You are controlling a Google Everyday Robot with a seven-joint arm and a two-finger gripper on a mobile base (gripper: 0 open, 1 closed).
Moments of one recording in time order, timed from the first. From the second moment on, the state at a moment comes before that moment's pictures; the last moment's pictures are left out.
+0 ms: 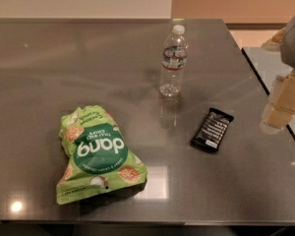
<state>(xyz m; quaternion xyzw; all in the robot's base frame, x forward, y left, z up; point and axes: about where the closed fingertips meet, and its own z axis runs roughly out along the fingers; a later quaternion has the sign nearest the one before) 0.438 -0.217 0.976 -0.60 0.78 -0.03 0.16</state>
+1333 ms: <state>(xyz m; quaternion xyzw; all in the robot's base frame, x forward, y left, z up) 0.506 -0.192 0.961 -0.58 0.79 0.00 0.21</state>
